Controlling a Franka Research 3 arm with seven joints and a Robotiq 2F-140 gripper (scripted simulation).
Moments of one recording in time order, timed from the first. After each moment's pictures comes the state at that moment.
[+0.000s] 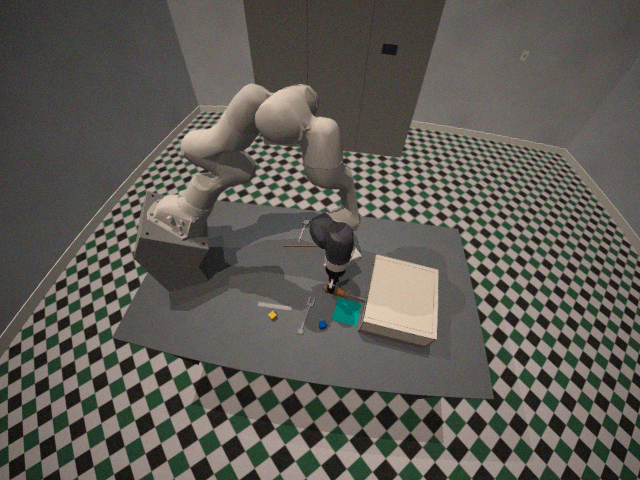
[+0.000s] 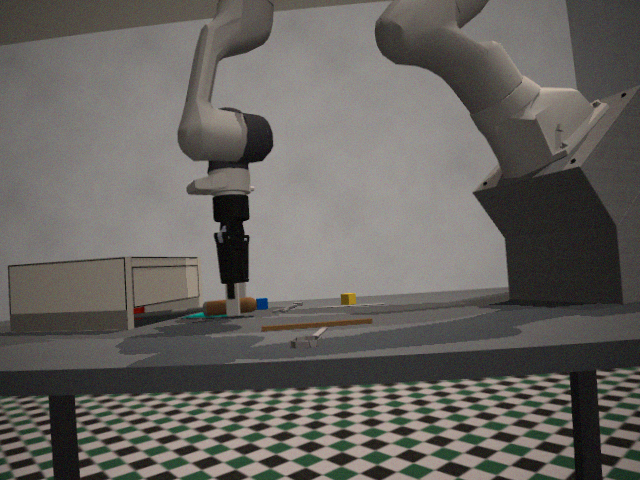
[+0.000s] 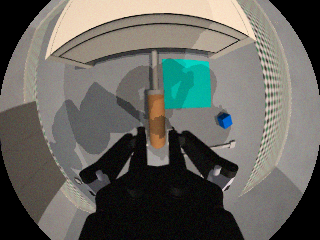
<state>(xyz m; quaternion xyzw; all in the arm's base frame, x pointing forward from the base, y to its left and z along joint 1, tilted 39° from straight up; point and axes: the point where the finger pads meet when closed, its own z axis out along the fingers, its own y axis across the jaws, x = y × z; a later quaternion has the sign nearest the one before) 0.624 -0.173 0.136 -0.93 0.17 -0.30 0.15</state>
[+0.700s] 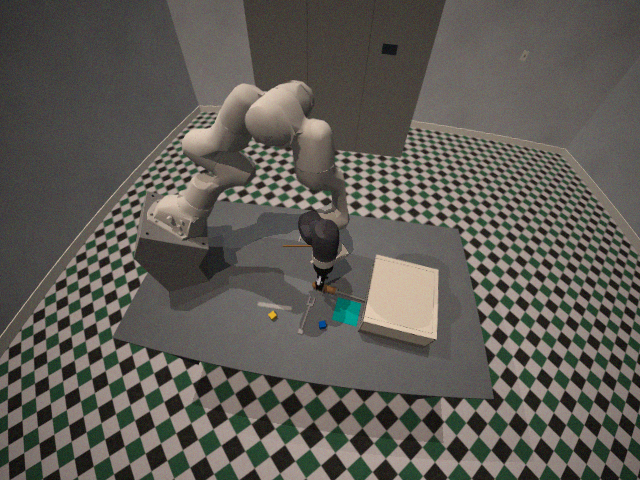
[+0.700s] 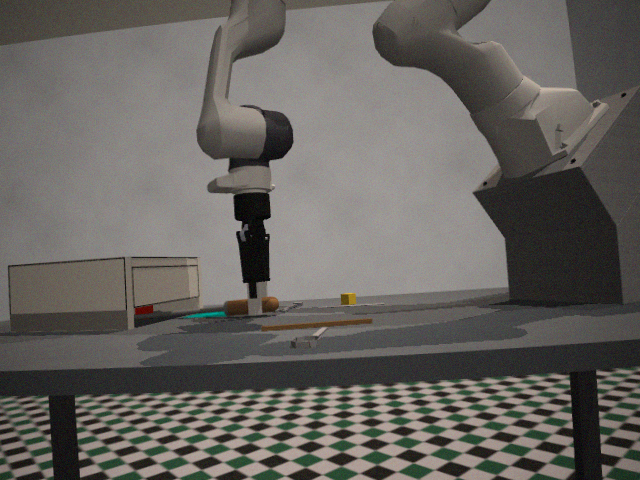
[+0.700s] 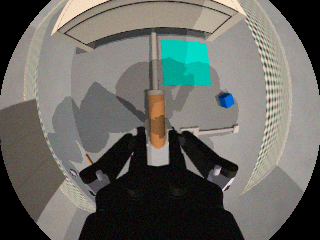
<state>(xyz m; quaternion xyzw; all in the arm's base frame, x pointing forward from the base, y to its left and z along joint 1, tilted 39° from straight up) 0.587 -0.155 0.110 -0.93 0.17 -0.29 0.15</state>
